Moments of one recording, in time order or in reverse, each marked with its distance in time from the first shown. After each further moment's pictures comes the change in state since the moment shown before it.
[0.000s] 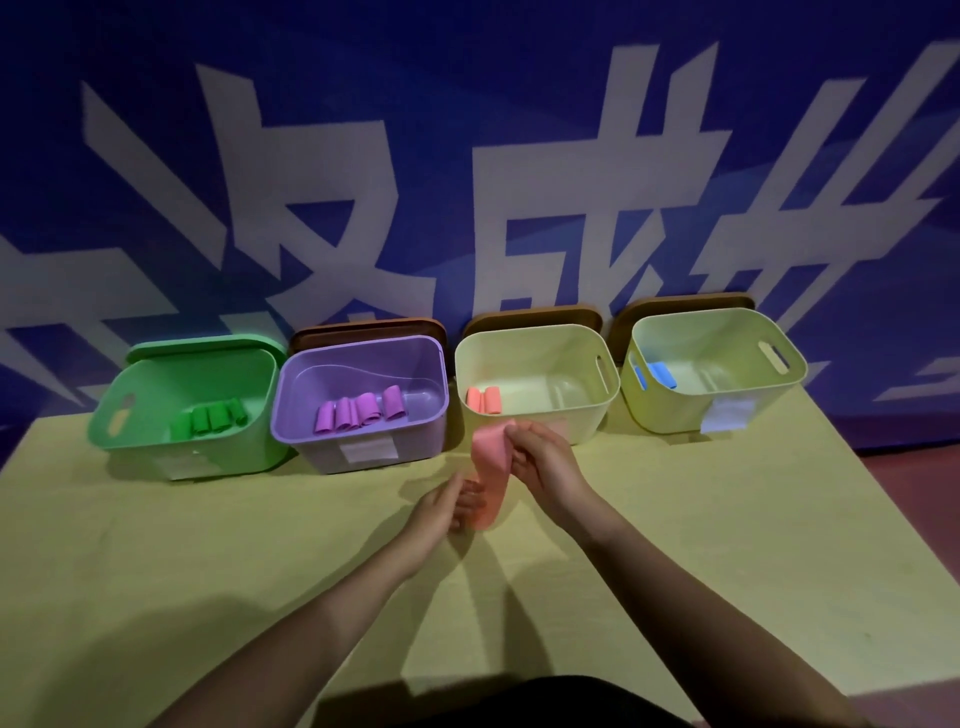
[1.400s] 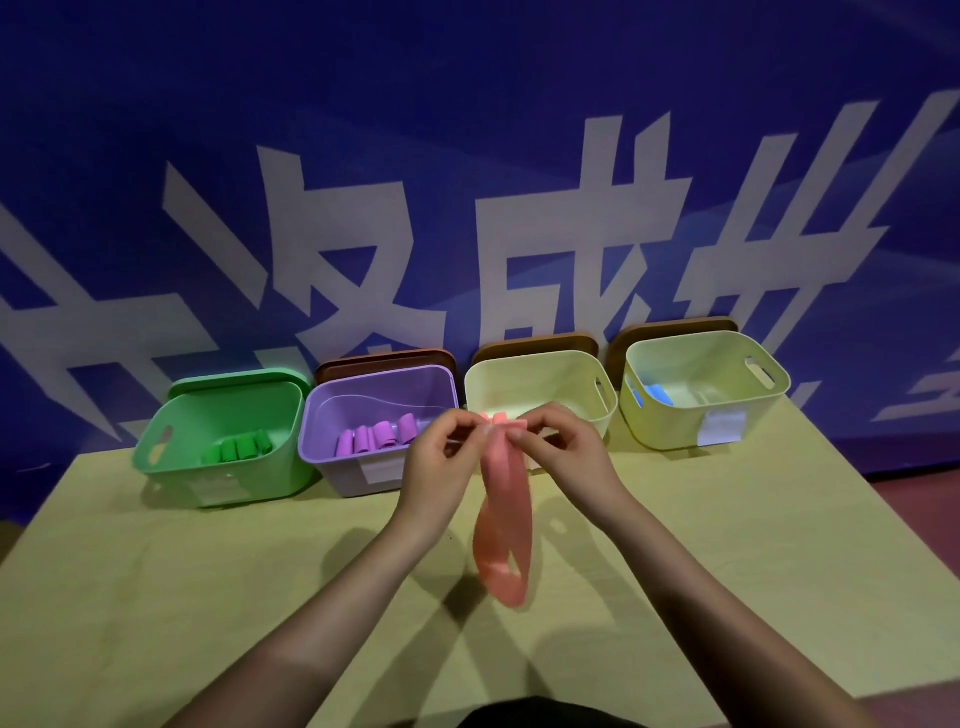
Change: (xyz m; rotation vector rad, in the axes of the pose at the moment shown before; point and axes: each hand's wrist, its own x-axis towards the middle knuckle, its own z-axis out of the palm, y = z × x) left_hand -0.108 0.106 -0.008 0.030 0.172 0.710; right_hand -0.079 -0.066 0.024 -0.523 -0.009 -0.512
